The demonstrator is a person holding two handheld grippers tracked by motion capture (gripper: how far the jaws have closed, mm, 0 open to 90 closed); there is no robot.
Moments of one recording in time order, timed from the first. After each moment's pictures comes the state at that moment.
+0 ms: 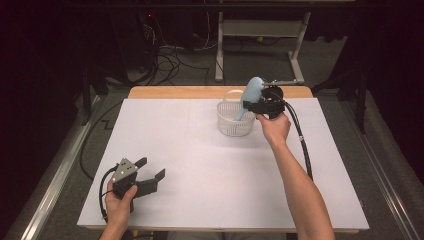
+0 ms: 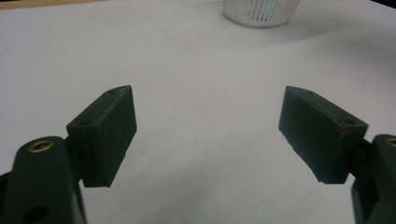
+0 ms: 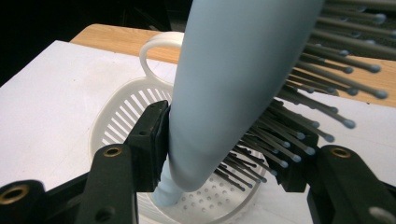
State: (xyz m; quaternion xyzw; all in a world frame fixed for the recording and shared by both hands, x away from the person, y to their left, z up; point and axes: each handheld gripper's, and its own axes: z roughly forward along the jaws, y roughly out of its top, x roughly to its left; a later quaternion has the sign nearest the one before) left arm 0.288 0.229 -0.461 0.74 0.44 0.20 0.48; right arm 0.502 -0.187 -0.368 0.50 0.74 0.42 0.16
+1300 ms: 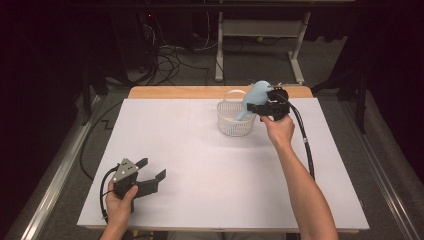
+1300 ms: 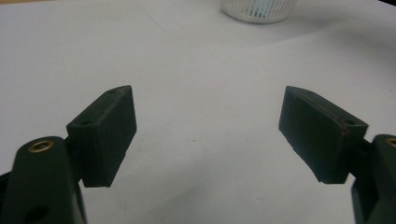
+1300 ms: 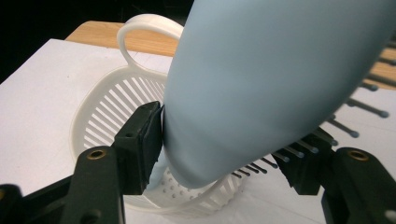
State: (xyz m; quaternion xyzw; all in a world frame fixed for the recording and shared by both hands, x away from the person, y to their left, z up) left arm 0.288 0.228 -0.462 0.74 0.44 0.20 0.47; right arm 0.503 -0.203 -0.377 0.51 0.73 0.42 0.15
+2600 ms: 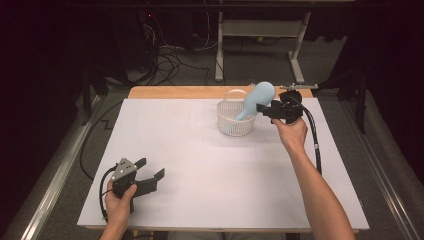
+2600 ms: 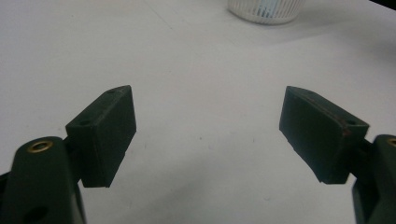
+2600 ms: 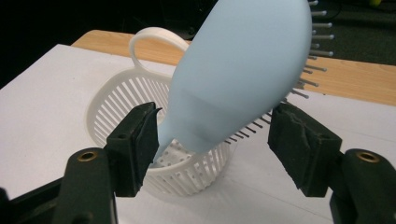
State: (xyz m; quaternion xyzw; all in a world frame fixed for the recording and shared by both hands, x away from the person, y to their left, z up) left arm 0.290 0.232 -0.465 0.73 0.45 0.19 0.48; right arm 0.476 -0.229 -0.359 0.49 0.73 0.44 0.18
